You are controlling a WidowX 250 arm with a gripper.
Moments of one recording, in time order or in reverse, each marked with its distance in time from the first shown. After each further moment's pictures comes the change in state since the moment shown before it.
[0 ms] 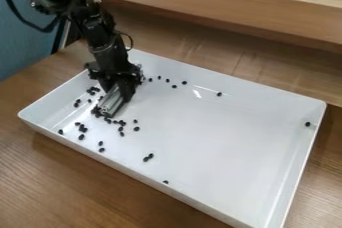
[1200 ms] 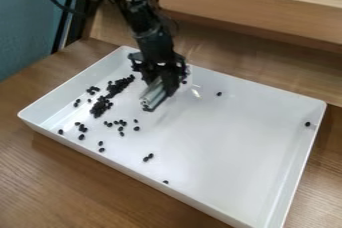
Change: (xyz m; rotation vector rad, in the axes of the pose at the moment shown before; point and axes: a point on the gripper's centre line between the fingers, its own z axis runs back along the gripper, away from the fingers) arm 0.020 -0.105 0.026 -0.149 -0.022 -0.175
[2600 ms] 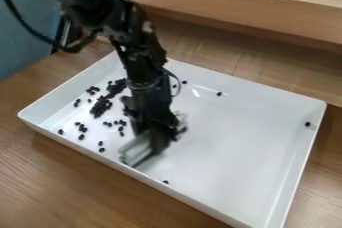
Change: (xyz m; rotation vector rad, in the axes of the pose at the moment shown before) arm -0.093 -0.016 -0.009 0.141 0.157 -0.168
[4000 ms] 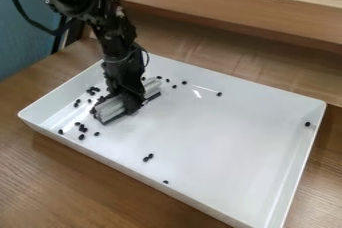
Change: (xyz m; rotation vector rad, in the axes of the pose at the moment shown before) arm 0.031 0.105 -0.009 0.169 -0.071 -0.095
